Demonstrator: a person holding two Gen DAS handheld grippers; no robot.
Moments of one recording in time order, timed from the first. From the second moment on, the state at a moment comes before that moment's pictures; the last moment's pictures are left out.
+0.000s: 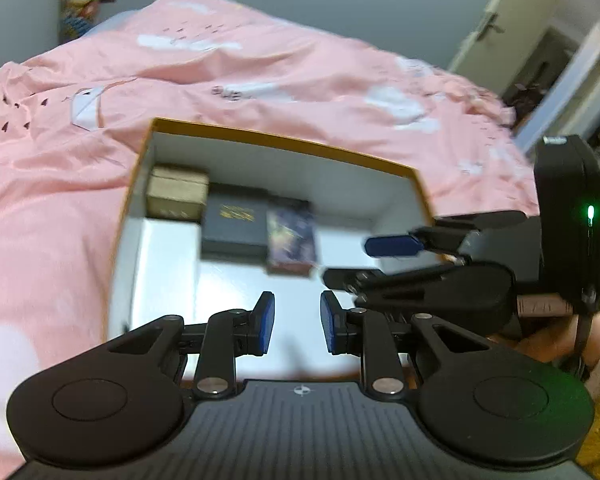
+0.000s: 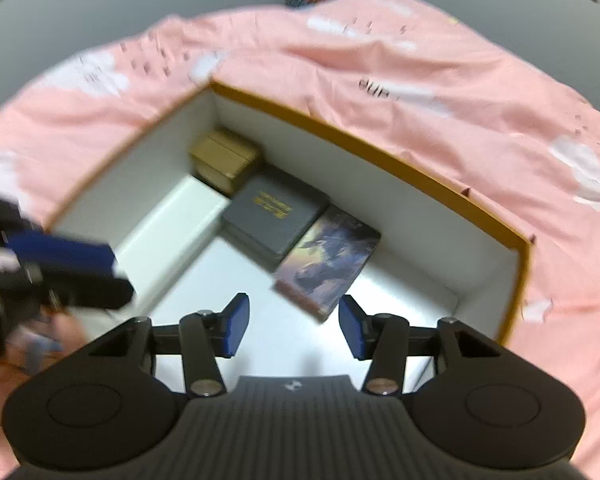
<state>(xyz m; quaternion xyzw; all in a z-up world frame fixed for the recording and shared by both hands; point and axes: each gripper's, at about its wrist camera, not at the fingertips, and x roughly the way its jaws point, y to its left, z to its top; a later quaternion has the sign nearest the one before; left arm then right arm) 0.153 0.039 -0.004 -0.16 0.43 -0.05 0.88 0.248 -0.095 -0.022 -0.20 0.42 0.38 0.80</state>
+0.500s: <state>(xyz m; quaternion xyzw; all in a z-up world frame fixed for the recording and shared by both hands) 0.046 0.057 -0.046 -0.18 0.50 -0.02 0.85 0.112 -0.154 -0.006 -0.03 0.43 0.37 0.82</state>
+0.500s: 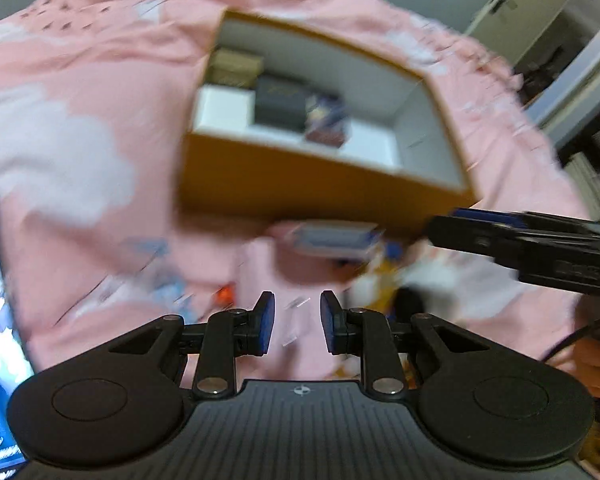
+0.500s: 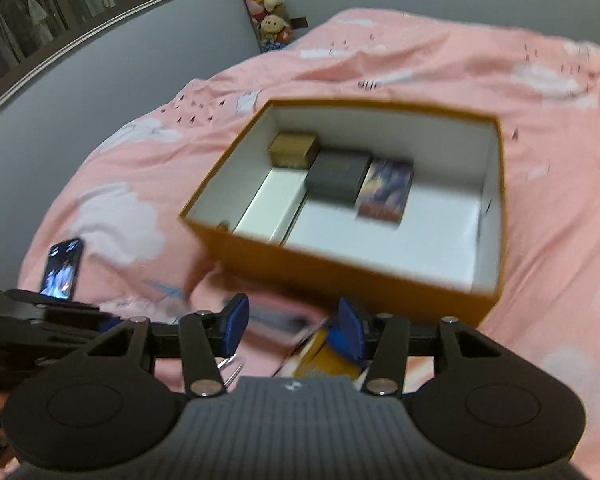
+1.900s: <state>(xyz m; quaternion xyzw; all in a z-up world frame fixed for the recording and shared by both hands) 0.044 0.058 -0.038 -0.19 0.46 -0.05 0.87 0.050 -0.119 -0.054 -0.14 0.41 0.42 0.80</state>
